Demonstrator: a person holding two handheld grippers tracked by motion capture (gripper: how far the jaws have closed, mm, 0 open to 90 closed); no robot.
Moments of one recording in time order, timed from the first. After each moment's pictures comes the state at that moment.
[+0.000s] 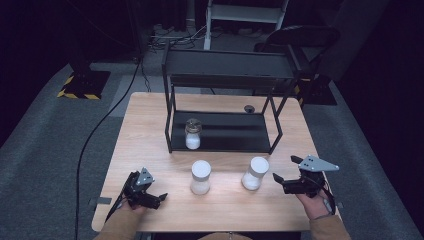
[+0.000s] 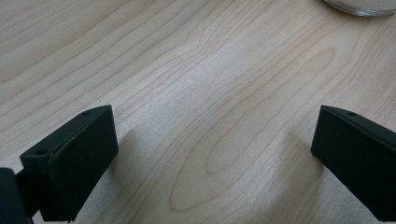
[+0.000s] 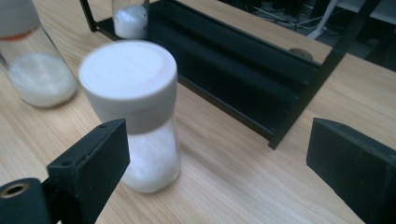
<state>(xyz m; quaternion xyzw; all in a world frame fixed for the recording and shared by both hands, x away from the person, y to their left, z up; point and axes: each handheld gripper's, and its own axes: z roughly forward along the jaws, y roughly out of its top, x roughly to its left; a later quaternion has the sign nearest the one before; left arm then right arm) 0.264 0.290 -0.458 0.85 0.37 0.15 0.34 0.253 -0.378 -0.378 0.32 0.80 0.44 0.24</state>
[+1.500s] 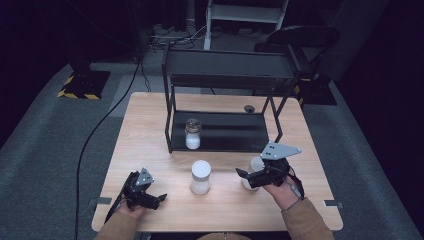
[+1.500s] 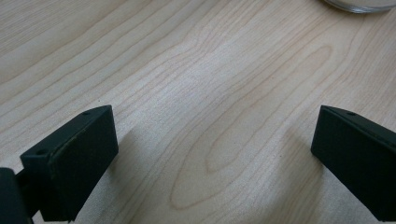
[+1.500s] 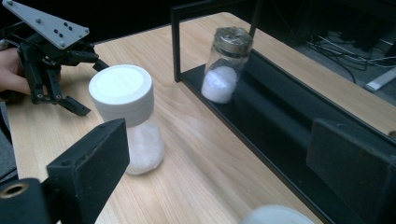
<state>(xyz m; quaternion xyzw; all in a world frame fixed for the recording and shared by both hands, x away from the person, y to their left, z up) 0.265 0.293 -0.458 0.85 0.36 0.15 0.34 0.287 -0.291 -0.336 0.22 0.83 0.47 0.18</state>
